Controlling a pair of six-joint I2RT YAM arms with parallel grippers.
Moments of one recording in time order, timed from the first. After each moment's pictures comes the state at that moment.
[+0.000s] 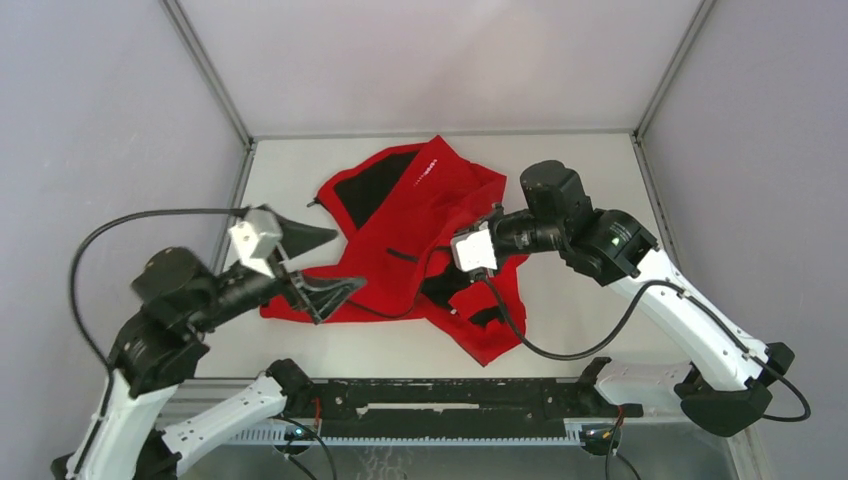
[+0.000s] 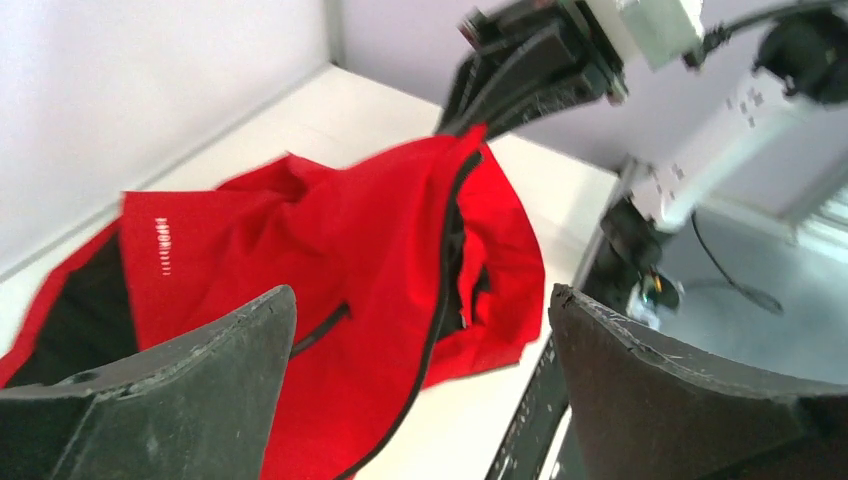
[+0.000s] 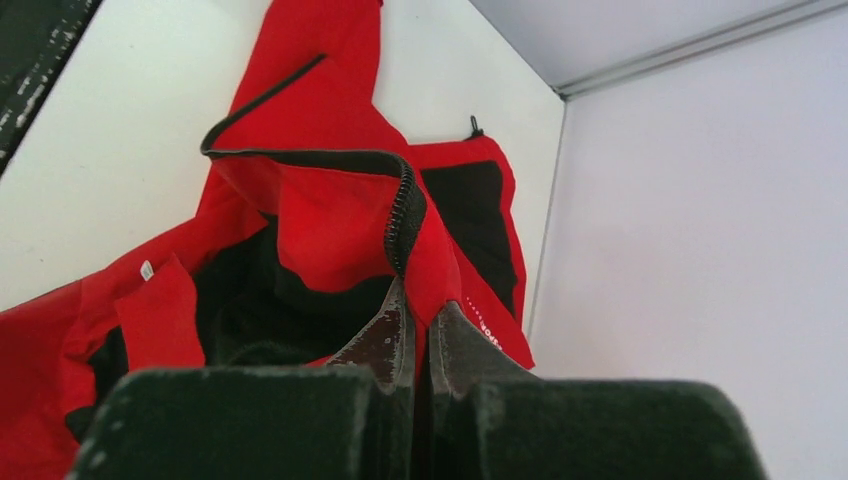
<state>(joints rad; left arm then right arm) -0.73 0.61 1.29 -0.67 0.23 -0.08 0.80 1.18 1.47 -0.82 -0.57 -1.15</state>
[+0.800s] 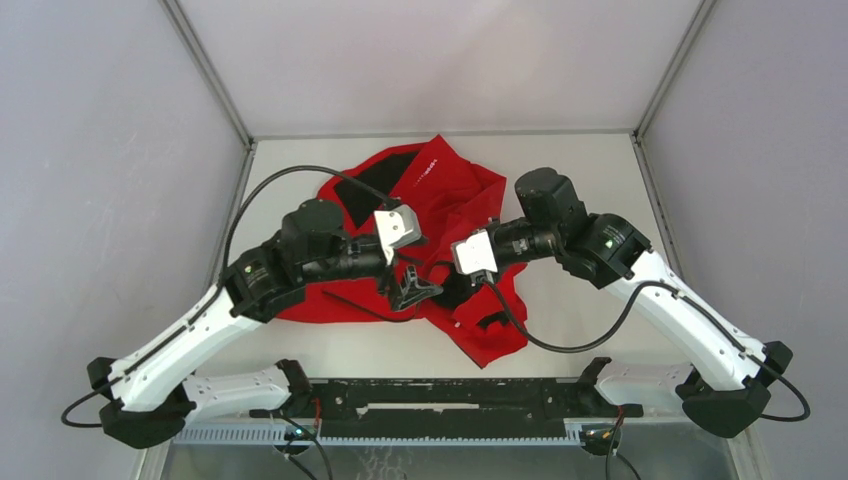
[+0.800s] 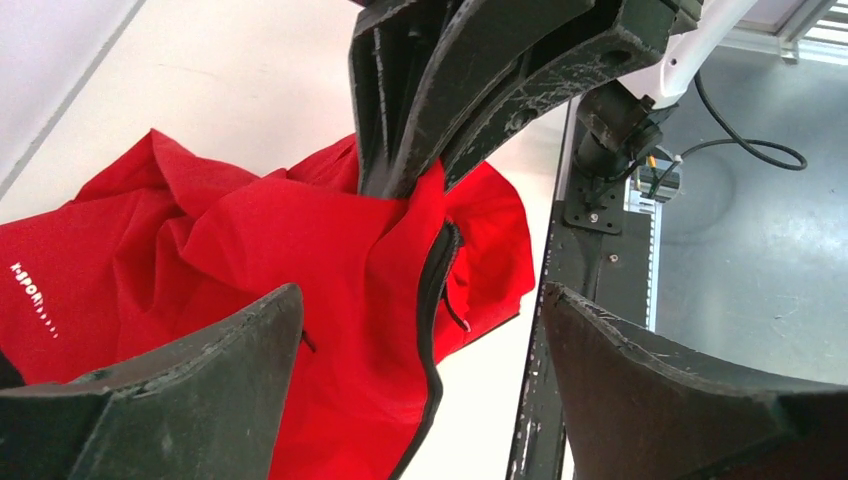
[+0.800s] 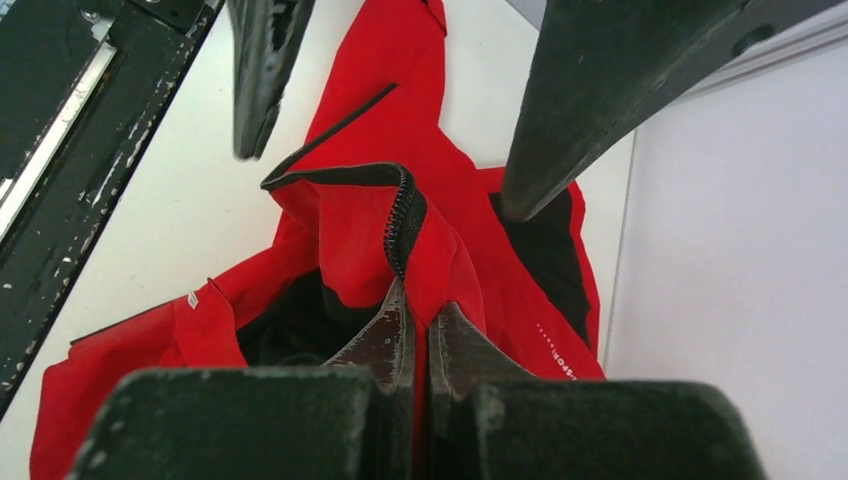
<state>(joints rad) -0.95 1.00 1.29 -0.58 0.34 0.12 0.81 1.16 1.42 -0.83 -0.66 -1.06</state>
